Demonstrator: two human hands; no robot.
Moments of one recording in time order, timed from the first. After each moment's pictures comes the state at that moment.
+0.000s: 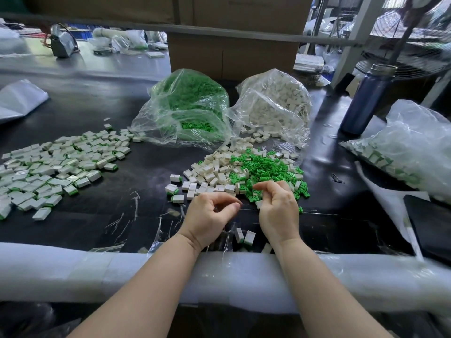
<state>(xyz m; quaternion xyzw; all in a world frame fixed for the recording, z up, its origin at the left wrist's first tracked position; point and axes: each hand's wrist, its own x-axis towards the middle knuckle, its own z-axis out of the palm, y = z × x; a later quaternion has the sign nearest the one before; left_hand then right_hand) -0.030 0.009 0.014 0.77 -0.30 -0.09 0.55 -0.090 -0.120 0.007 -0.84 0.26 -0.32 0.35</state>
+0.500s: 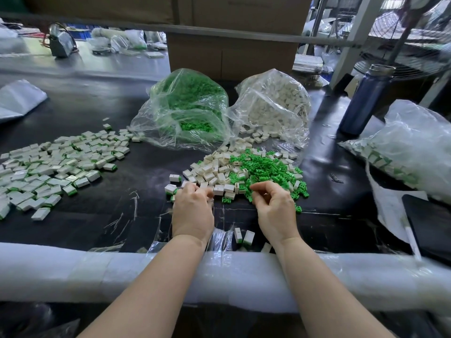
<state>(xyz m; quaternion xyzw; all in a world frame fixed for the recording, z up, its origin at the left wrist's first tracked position) -0.015 0.006 -0.003 0.92 -0.18 0.08 0.33 -0.091 -0.120 0.007 -0.83 0.21 -0.29 0.43</state>
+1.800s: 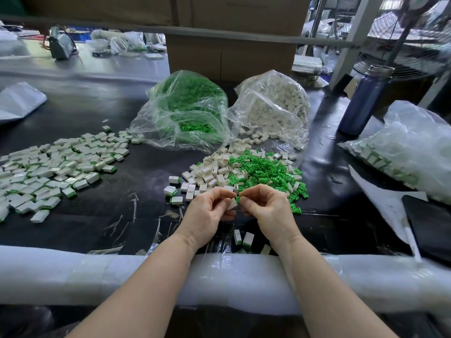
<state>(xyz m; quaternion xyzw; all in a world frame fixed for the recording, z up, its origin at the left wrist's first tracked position) -0.025 0.006 0.010 0.70 -0.27 -0.19 0.64 -0.092 -0.119 0.012 -0.75 0.14 -0.23 0.61</state>
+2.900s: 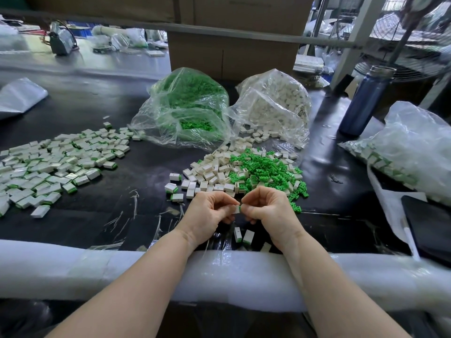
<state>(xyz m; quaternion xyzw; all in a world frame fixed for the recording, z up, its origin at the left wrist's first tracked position) -0.024 0.009 0.010 0.72 -0.29 -0.20 0.60 -0.095 -0.126 0.010 -0.72 0.15 -0.15 0.66</state>
